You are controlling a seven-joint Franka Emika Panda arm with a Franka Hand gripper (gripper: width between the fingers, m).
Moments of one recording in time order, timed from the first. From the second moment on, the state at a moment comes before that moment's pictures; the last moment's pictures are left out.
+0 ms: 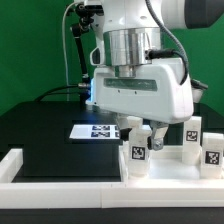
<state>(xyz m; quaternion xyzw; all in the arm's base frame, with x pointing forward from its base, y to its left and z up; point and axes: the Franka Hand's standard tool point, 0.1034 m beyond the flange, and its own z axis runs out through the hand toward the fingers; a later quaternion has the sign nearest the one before) 0.620 0.003 0.078 -0.87 0.48 -0.02 0.05</state>
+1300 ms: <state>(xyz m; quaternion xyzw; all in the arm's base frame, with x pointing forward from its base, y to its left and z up) 0.621 0.004 0.077 -0.70 0.71 0.00 0.05</state>
